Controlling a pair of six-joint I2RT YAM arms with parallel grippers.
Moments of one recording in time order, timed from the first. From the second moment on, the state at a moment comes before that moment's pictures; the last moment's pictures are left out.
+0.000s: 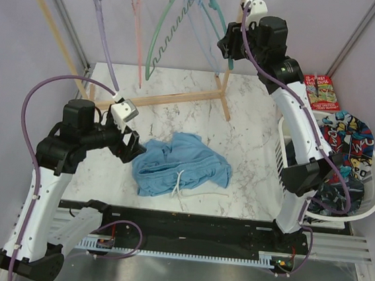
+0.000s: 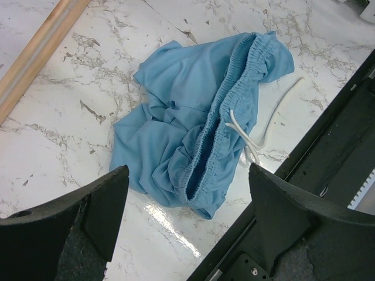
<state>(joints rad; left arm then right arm) -0.20 0.85 1.23 -0.98 0.55 0.34 0.41 1.88 2.27 -0.53 -0.11 0.10</state>
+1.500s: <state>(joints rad) -0.20 0.90 1.19 -0.97 0.55 0.34 0.43 1.76 1.85 0.02 -0.04 -0.02</state>
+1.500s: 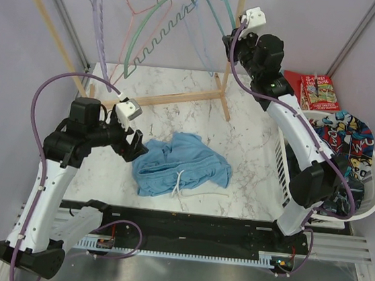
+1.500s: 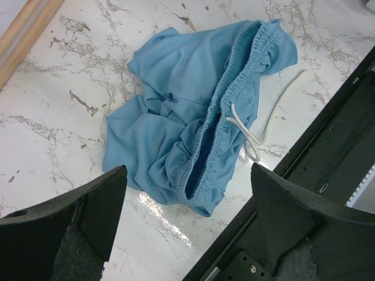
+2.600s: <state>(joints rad) -0.20 0.76 1.06 -1.02 0.60 0.36 0.42 0.84 1.12 -0.79 0.18 -0.07</state>
